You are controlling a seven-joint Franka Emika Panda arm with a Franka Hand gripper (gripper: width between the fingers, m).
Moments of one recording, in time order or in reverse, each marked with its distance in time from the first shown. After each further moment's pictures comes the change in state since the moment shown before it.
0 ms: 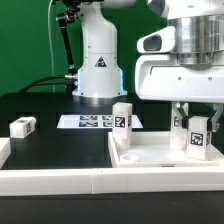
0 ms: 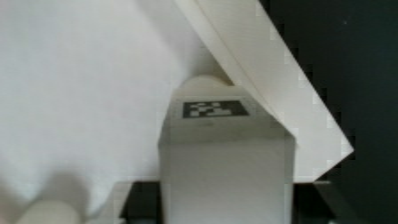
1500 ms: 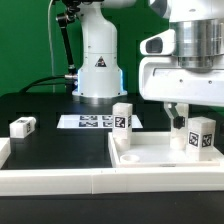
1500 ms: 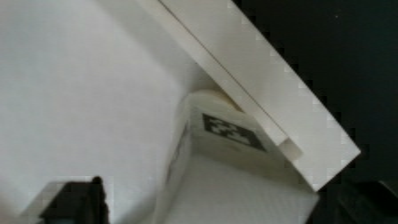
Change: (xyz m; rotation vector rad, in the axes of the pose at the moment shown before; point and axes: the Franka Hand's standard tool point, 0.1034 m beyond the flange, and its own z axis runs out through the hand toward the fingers) arm -0.003 -0.001 0.004 -0.013 -0.025 -0.165
